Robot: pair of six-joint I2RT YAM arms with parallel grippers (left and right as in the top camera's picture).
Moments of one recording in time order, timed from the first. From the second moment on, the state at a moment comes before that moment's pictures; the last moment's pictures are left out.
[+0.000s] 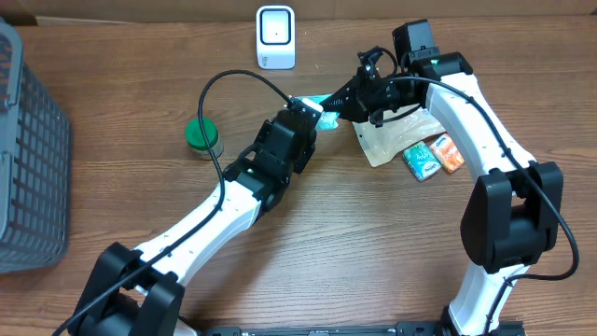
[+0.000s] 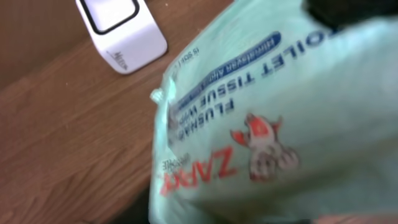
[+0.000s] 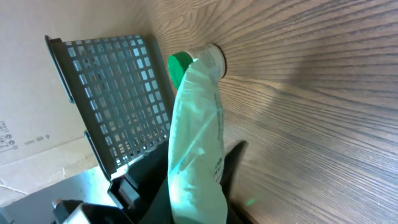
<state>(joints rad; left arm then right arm) -0.59 1.61 1.00 -0.08 -0.31 0.08 0.20 2.01 1.69 -0.86 -1.00 0.60</state>
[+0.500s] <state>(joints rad) -0.55 1.60 0.99 -0.14 -0.21 0.01 0.20 2.01 1.69 -0.88 -0.91 0.57</state>
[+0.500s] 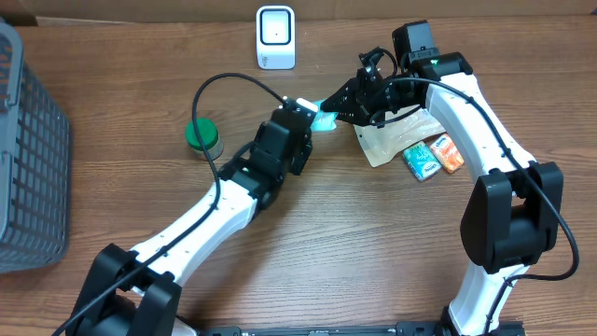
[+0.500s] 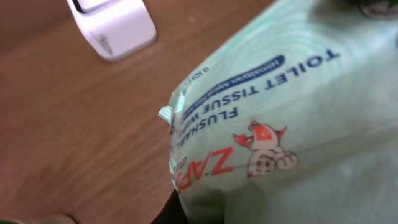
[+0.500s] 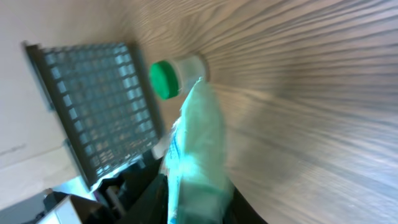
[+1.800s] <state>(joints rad) -0.19 1.75 1.11 -0.66 0.66 -0.48 0.23 2.01 1.69 -0.99 -0.41 0.48</state>
